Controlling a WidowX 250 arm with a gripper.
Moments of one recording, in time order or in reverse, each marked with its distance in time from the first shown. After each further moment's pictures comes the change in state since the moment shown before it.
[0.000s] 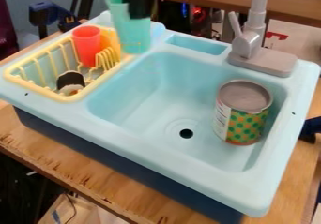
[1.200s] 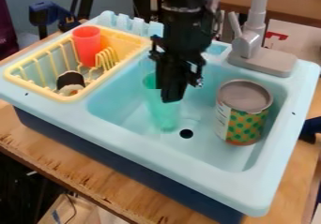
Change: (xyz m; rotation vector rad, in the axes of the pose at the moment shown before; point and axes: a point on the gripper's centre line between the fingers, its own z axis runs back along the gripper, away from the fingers) arm 0.021 -0.044 -0.094 -0.093 0.043 -0.128
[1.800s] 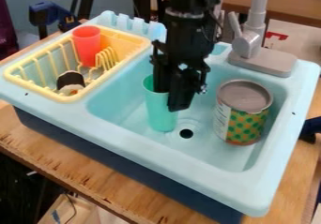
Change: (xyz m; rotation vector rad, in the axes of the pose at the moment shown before) arm -0.002 -0.002 0.000 0.016 0.030 0.045
